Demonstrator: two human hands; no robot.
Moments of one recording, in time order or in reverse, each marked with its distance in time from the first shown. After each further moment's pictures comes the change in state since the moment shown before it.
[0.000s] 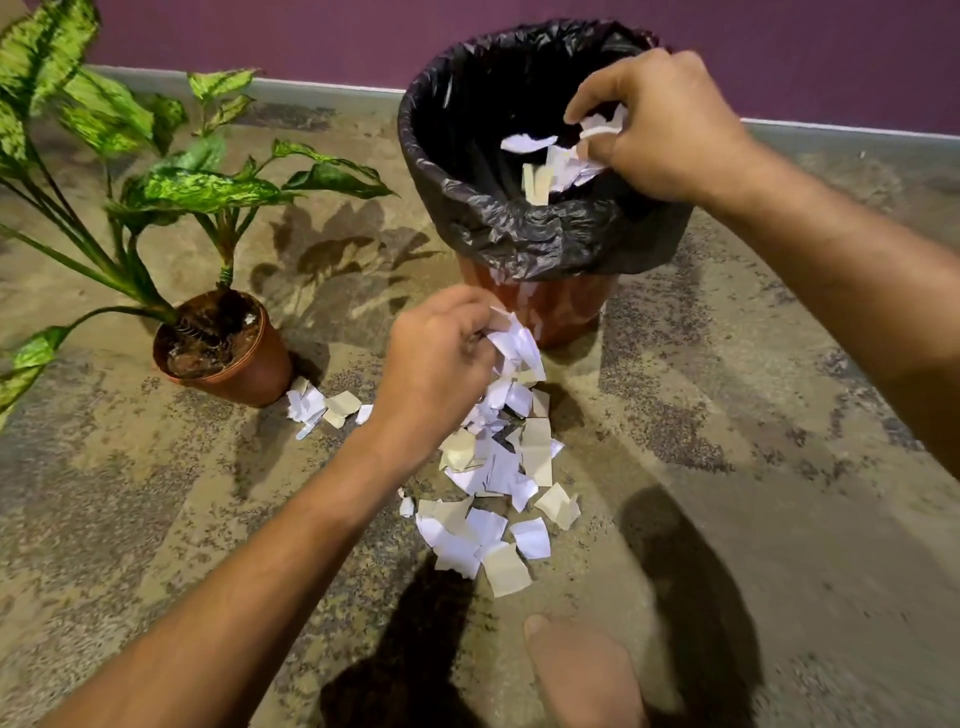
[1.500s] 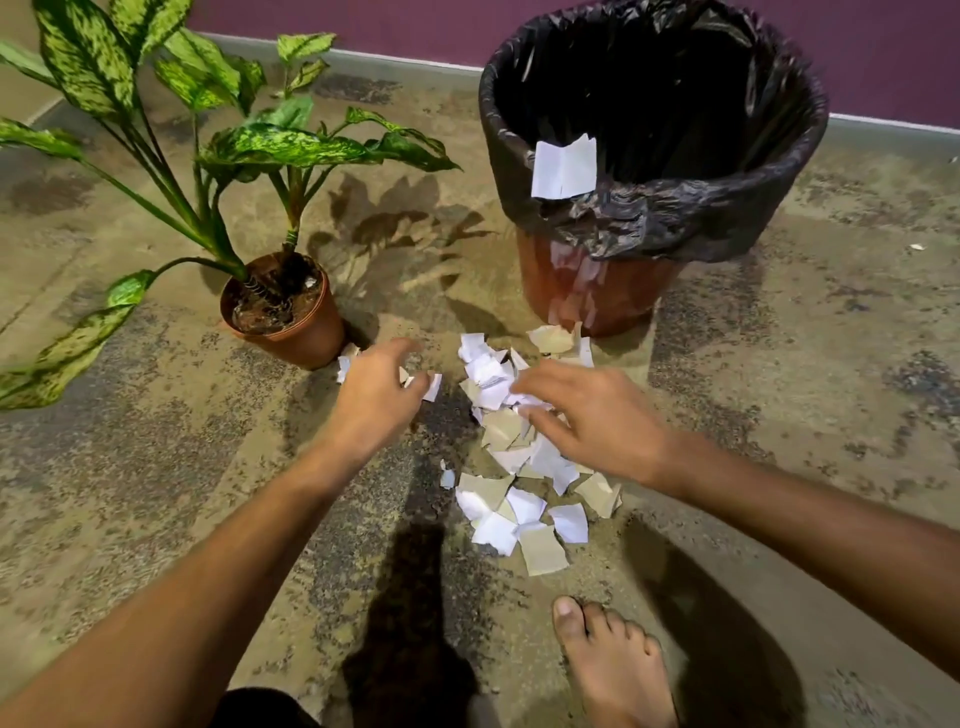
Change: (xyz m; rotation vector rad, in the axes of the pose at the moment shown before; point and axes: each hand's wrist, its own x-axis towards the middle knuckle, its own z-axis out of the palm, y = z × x) left_hand -0.068 -0.123 -0.024 0.217 -0.233 -0.479; right_hand 0.167 -0.077 -0.139 0.117 0.157 -0.680
